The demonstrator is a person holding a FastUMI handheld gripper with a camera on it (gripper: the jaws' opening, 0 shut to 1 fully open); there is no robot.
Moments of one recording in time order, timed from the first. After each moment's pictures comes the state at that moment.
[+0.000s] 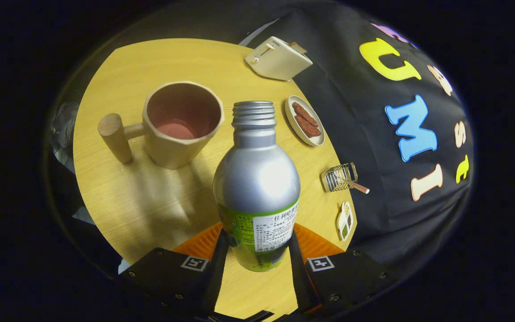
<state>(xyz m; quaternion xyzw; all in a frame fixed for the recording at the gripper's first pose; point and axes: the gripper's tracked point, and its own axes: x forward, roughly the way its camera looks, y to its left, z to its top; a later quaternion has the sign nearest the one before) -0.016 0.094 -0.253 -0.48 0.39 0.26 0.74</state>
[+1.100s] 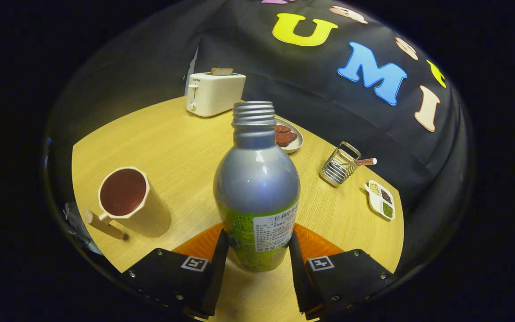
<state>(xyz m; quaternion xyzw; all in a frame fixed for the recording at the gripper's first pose) 0.051 0.104 -0.264 -0.22 0.39 0.25 0.86</state>
